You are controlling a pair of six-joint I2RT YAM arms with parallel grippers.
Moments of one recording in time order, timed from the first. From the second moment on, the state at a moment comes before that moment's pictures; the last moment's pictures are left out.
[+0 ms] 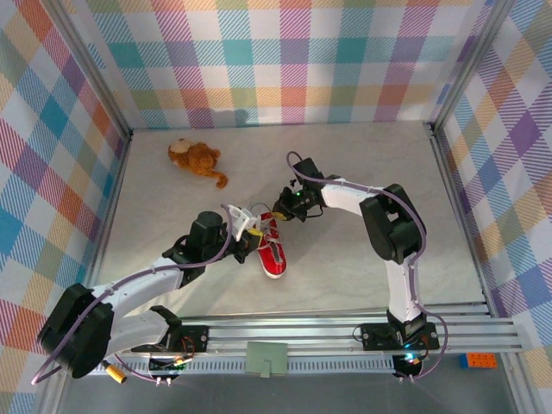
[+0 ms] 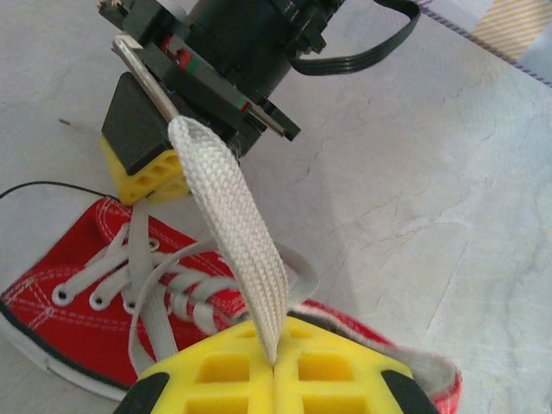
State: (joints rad) left arm -0.60 1.11 0.46 0.15 0.35 -0.07; right arm 0.55 2.07 1.38 -0.33 -0.58 1.02
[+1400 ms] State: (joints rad) left arm -0.36 0.92 0.68 -0.95 -0.40 -0.81; right arm 0.45 1.55 1.07 -0.39 -0.07 0.49
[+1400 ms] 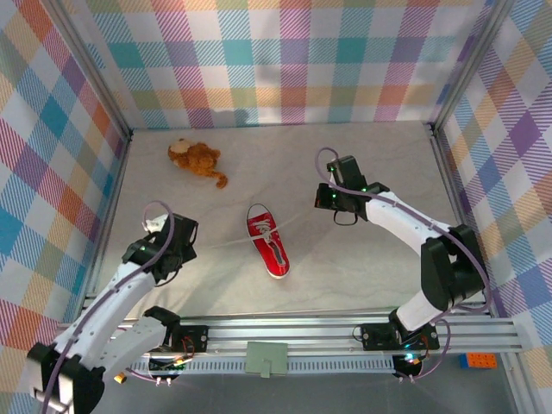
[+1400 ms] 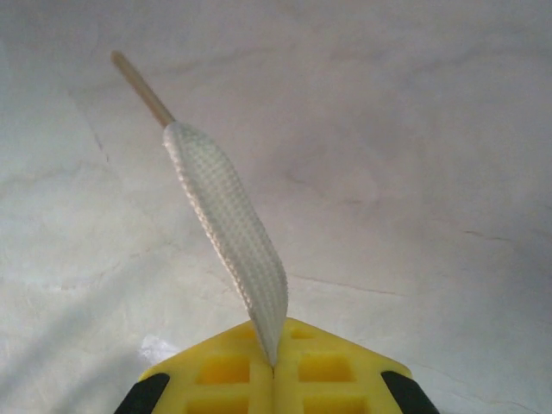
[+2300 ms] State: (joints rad) left arm -0.20 1.10 0.77 -0.91 -0.31 -0.71; right arm 0.38 1.28 1.05 -0.52 0.06 0.22
